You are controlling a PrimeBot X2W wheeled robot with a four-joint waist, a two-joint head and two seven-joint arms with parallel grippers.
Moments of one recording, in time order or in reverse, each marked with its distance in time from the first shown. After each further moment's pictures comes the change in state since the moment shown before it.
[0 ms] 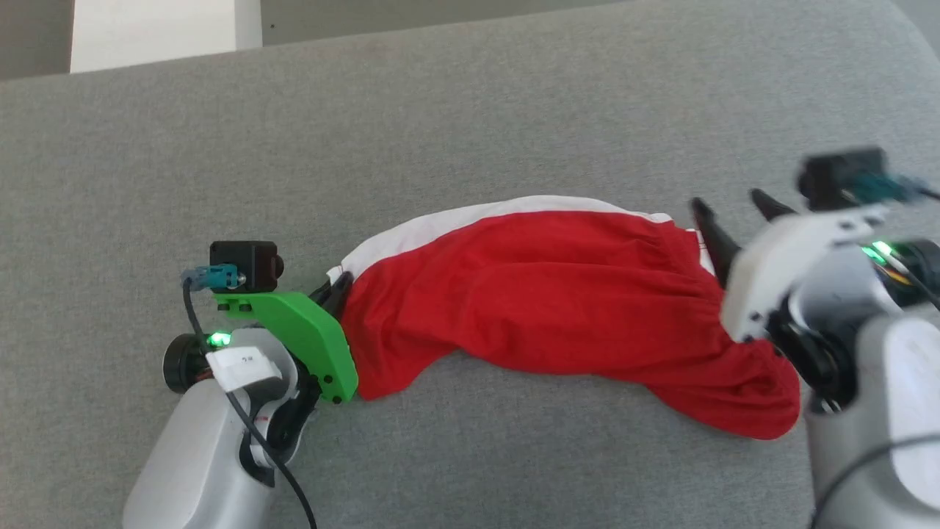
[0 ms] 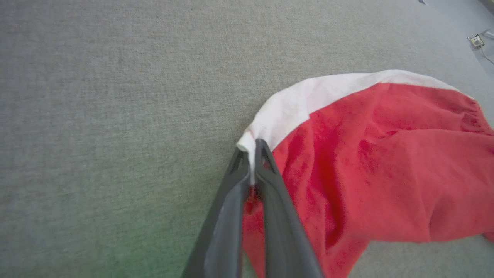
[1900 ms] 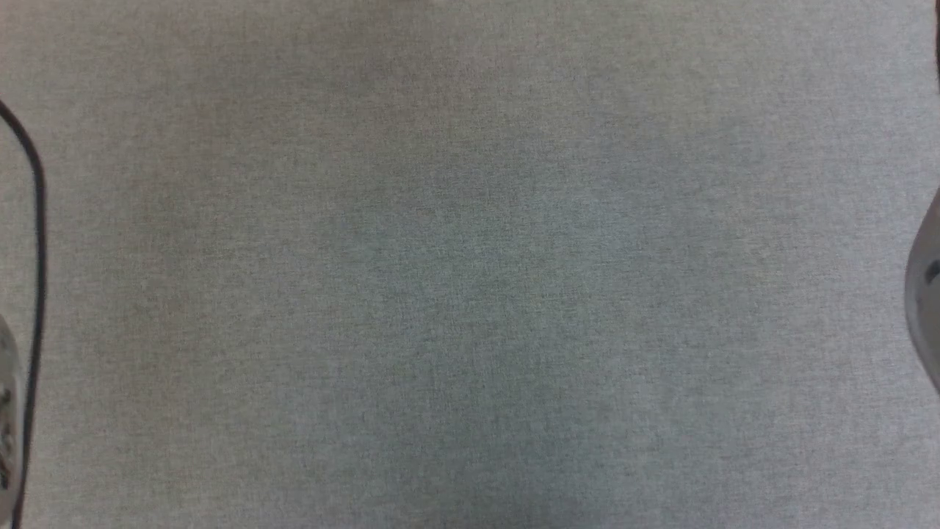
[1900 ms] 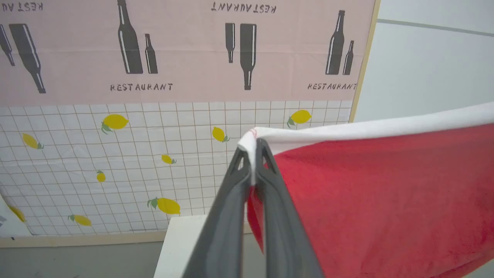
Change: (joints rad) left arm -1.042 0.184 0.122 0.264 0.088 -0.067 -0.115; right arm -1.205 0.008 -0.008 0.710 0.264 0.001 -0.293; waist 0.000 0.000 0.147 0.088
